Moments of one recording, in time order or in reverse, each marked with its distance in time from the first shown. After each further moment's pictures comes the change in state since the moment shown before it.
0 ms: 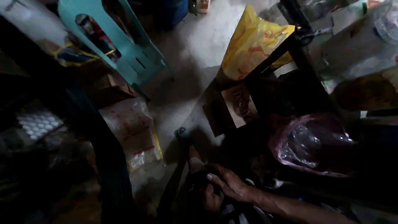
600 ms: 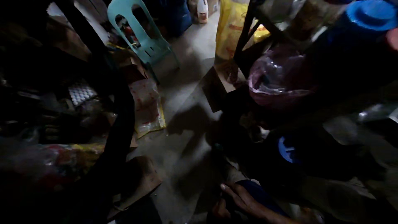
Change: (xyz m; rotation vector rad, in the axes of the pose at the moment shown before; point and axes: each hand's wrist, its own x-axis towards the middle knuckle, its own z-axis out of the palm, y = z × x) left_hand -0.474 -0.086 0.200 0.040 -0.077 0.038; right_hand -0.363 0.255 0.266 0.134 0.000 0.124
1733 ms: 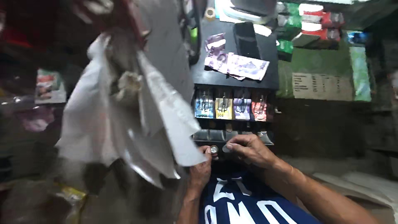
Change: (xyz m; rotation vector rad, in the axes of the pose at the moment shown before) left_hand -0.235 0.300 0.493 -0.394 -0.630 0.526; right_hand -0.609 0.444 -0.153 0.537 0.997 -0.232
